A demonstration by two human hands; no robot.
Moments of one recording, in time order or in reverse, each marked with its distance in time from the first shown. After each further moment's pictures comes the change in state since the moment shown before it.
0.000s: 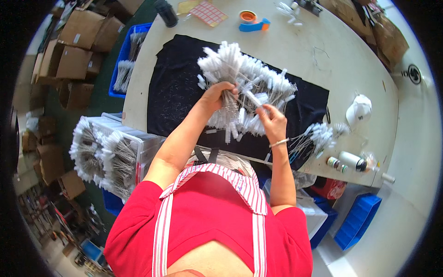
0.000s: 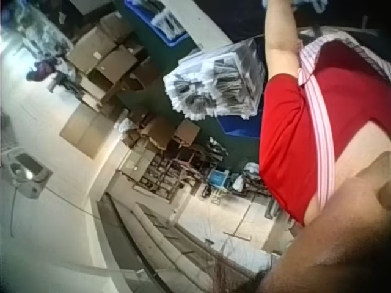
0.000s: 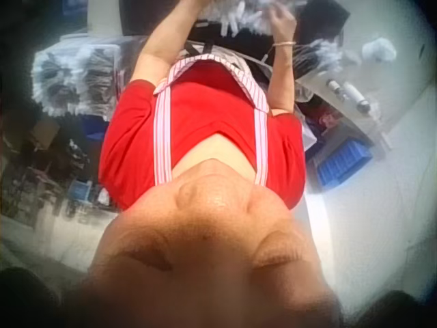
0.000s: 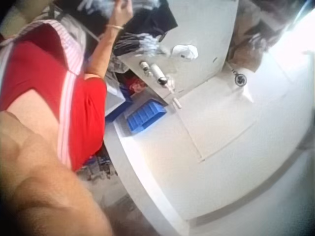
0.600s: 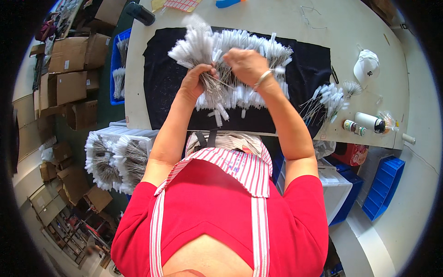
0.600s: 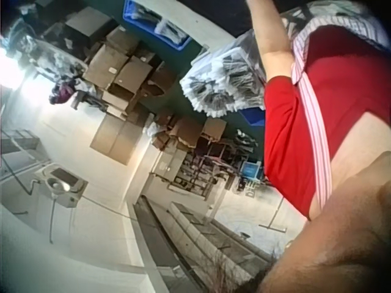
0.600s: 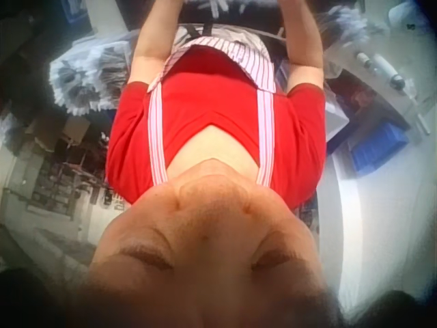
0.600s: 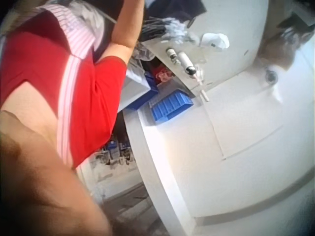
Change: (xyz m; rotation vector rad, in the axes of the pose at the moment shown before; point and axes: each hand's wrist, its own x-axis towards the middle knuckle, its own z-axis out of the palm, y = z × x) left_hand -0.018 0.007 -0.007 0.058 0.110 0.032; right_hand 0.052 -0.074 0.015 -0.346 -0.179 -0.355
